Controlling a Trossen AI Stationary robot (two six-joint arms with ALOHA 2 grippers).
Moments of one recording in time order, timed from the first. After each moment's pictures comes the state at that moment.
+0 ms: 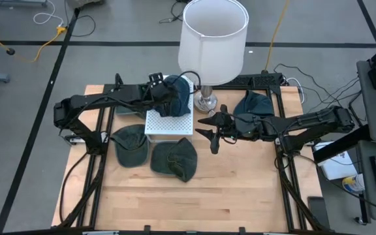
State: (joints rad) left arm 0.29 1.55 1.41 -0.76 -0.61 0.36; right arm 0.12 1.29 1.05 0.05 0.34 0.20
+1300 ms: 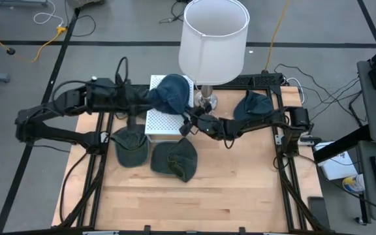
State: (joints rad) left arm 0.21 0.96 1.22 -0.66 -0.02 0.02; right arm -0.07 1.84 1.08 0.48 0.65 0.17
